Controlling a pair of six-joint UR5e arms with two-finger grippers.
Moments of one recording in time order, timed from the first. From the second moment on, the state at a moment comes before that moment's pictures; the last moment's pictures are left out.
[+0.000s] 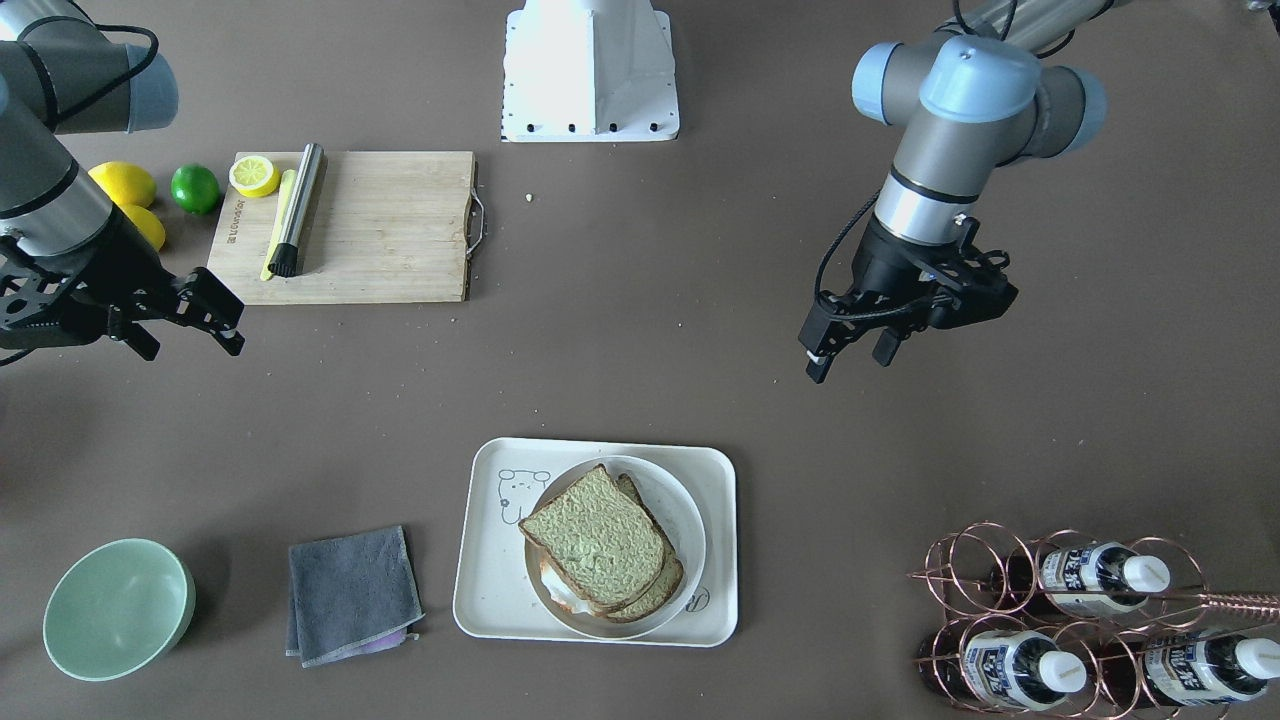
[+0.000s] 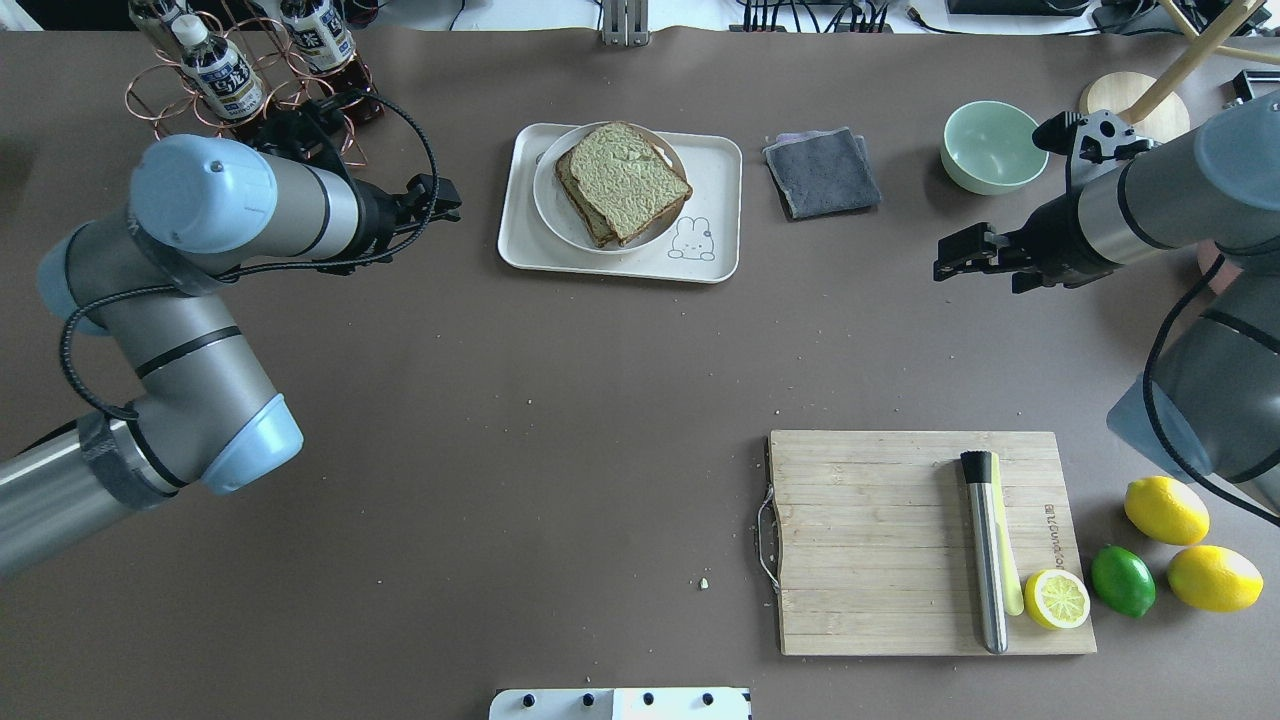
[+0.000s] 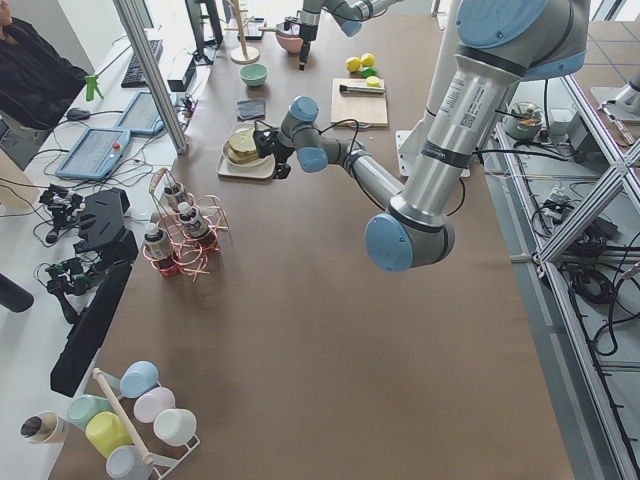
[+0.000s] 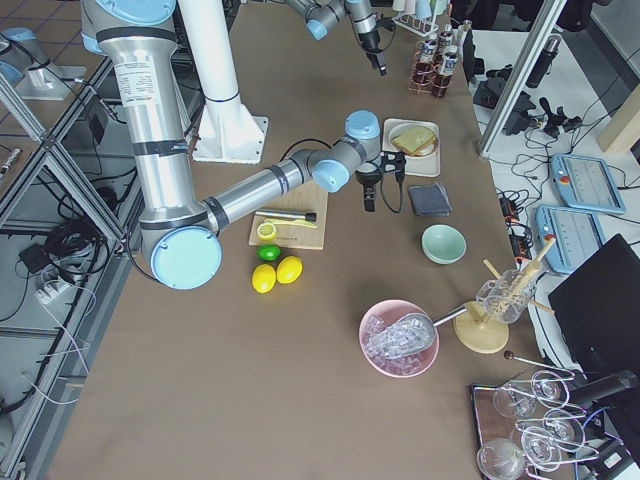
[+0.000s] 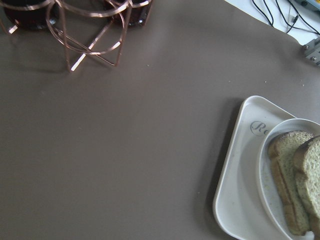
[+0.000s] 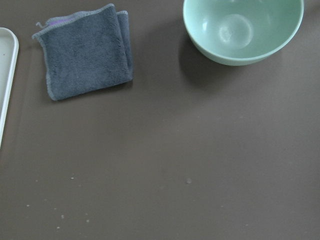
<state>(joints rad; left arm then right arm) -0.83 -1.93 -1.87 -1.84 -1.83 -1.35 0.99 -1.41 1.85 -1.29 2.11 0.89</state>
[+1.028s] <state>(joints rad) -1.54 -1.68 -1.76 -1.56 -2.35 -0.06 1.46 -1.45 1.59 -1.54 2.34 -0.03</state>
